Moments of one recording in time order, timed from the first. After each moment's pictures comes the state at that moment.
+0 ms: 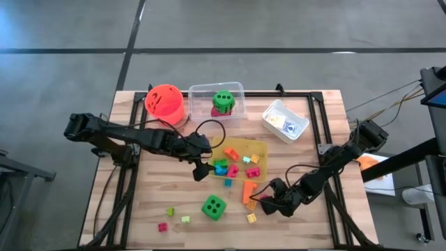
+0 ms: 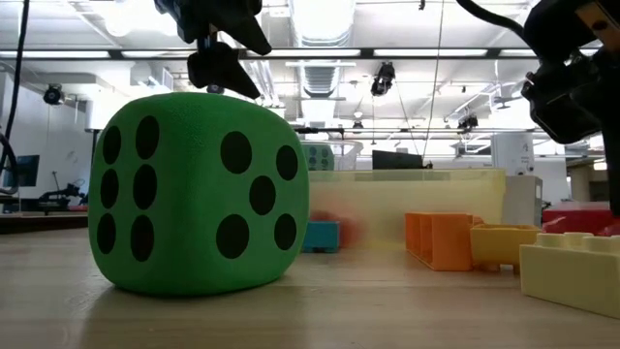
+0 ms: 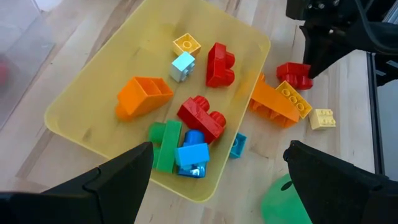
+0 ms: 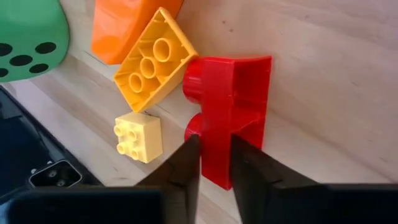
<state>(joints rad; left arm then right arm) -0.14 1.41 1.07 -0.49 -0.10 -0.47 0.68 1.59 0.73 -0.15 0.18 1.91</state>
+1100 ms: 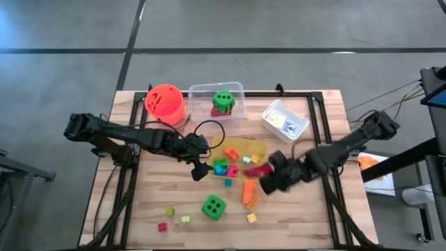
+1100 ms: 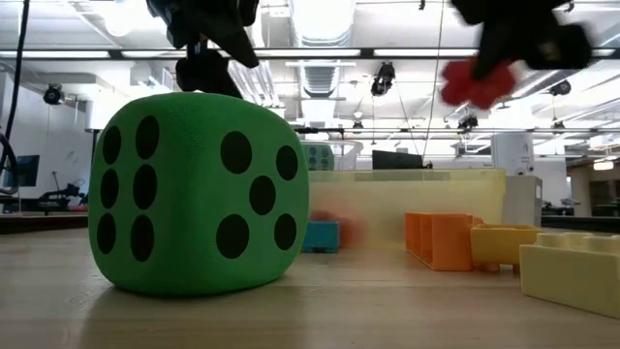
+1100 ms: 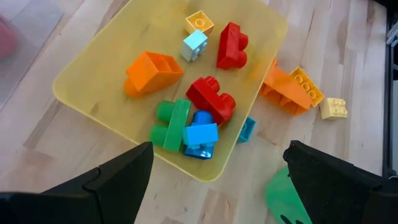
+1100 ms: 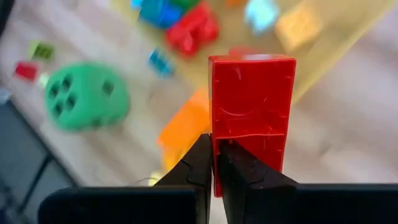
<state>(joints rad) -0.14 1.41 1.07 -0.56 -0.10 -0.53 0.46 1.38 1.09 -0.80 0.30 1.44</state>
